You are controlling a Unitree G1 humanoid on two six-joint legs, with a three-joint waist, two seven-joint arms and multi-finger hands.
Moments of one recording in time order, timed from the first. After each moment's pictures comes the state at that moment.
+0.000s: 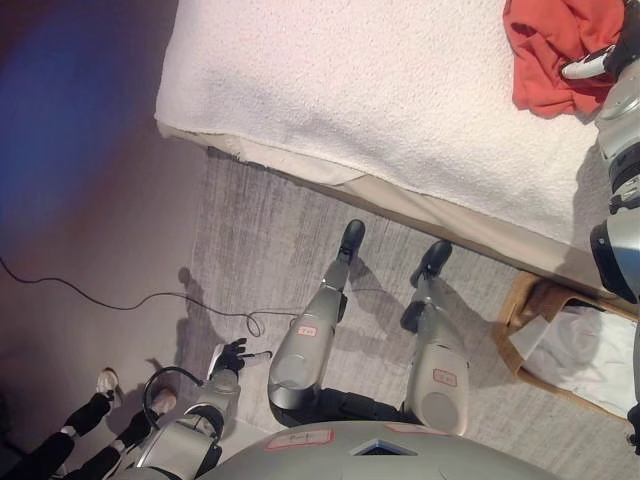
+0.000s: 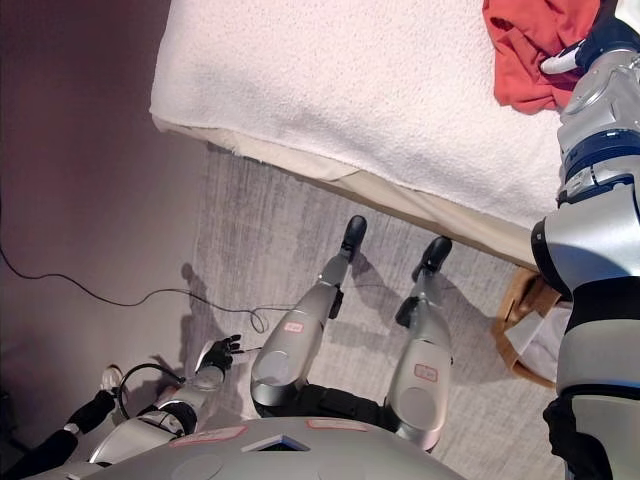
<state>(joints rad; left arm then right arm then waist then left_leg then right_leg) -0.11 0.20 -0.32 1.28 -0.19 -0.05 0.23 -1.35 -0.71 0.66 1.46 -0.17 0.12 -0.23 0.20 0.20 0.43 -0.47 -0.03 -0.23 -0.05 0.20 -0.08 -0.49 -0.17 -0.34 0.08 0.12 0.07</state>
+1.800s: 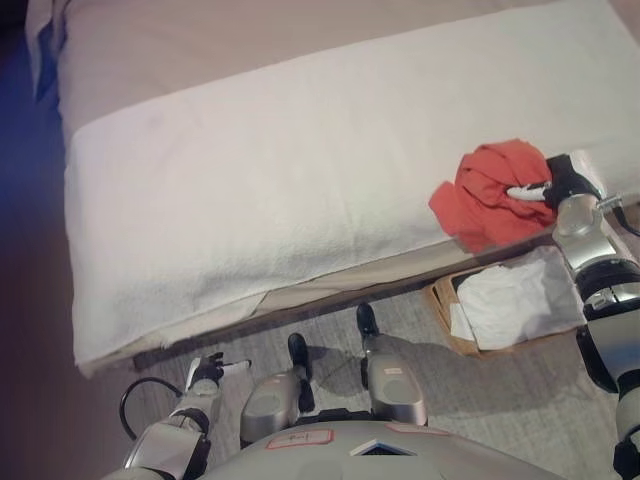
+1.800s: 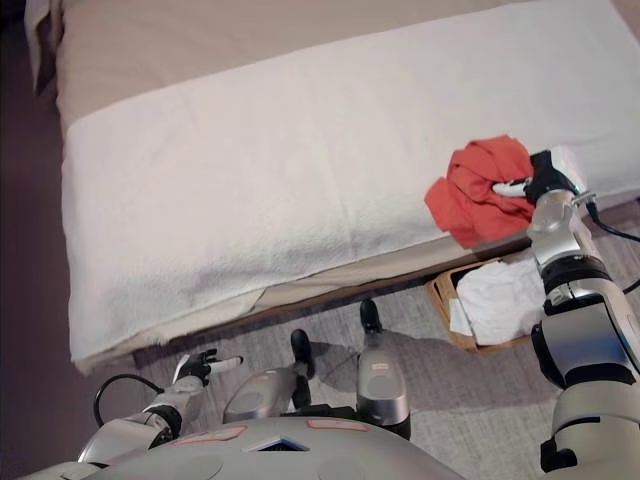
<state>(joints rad) -0.11 0.24 -0.20 1.34 -0.17 0.00 0.20 -0.68 -0.79 0.41 1.08 -0.06 0.08 -0.14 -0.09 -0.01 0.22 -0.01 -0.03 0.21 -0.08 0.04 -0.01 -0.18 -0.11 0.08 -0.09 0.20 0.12</state>
